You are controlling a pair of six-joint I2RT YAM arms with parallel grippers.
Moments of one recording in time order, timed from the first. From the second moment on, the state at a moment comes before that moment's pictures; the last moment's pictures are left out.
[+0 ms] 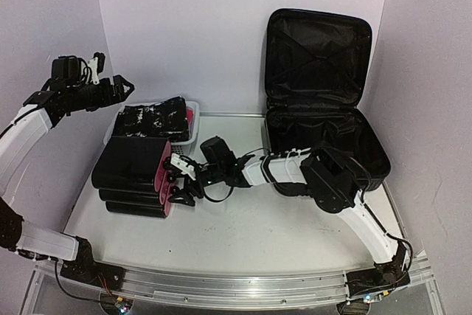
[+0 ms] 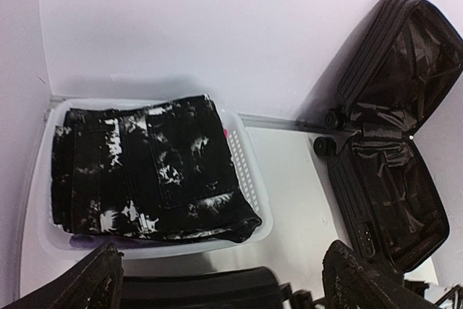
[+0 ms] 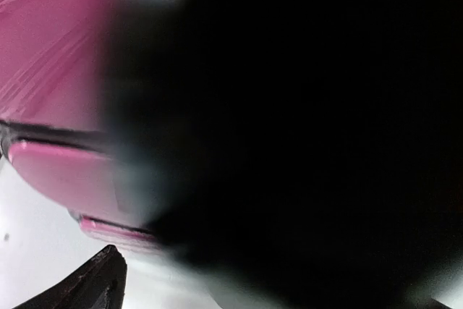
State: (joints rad) left arm -0.12 1.23 1.28 -0.45 0.25 -0.28; right arm 0.96 2.51 1.85 0.15 -0.63 -0.36
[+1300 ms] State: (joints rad) left arm -0.13 1.14 1.22 -0.37 0.28 -0.16; right arm 0.78 1.50 1.29 -0.61 0.19 0.03
